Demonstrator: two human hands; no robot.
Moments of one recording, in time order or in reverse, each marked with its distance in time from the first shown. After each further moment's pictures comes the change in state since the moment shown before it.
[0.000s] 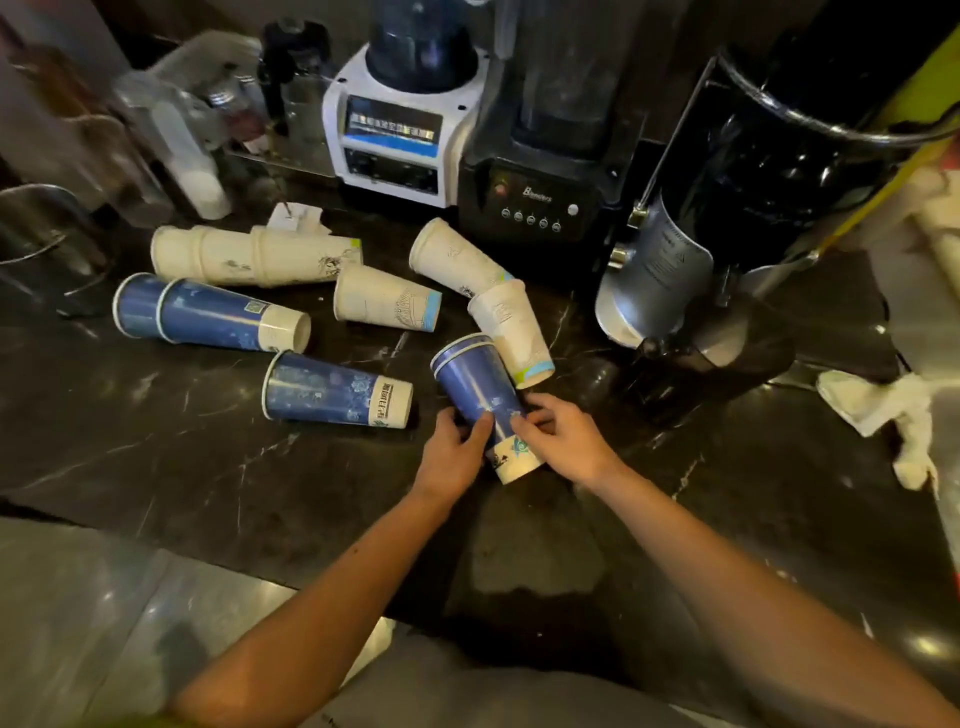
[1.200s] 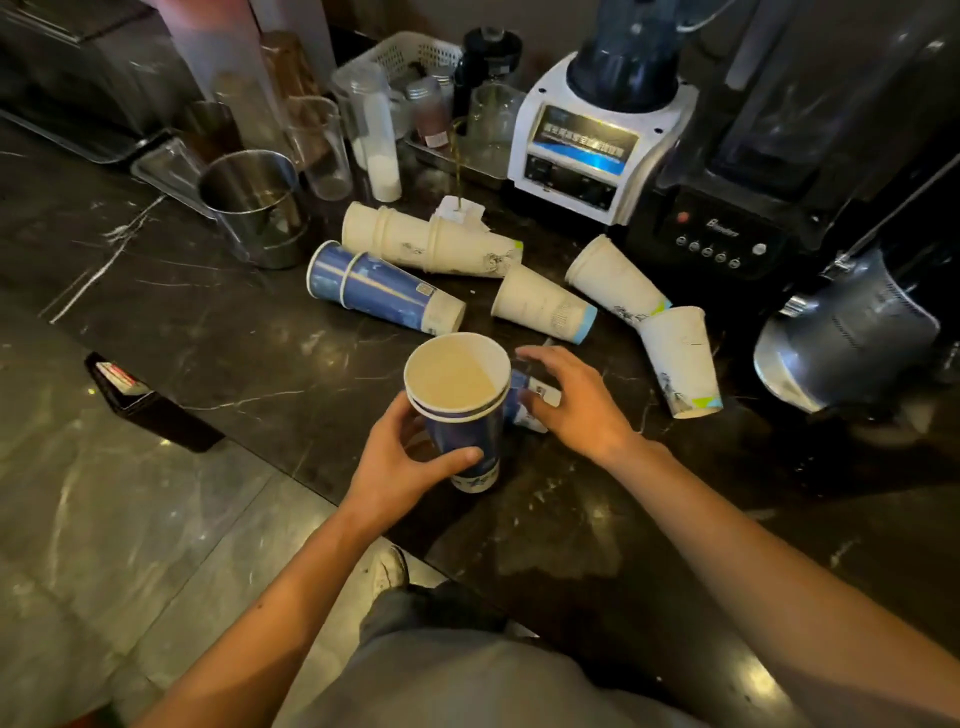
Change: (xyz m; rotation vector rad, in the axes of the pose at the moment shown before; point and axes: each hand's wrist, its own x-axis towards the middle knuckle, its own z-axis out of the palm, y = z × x) left_hand -0.088 -0.016 -0.194 -0.046 0.185 0.380; right_hand 0.032 -0.129 0.099 -0.255 -0.119 -0.528
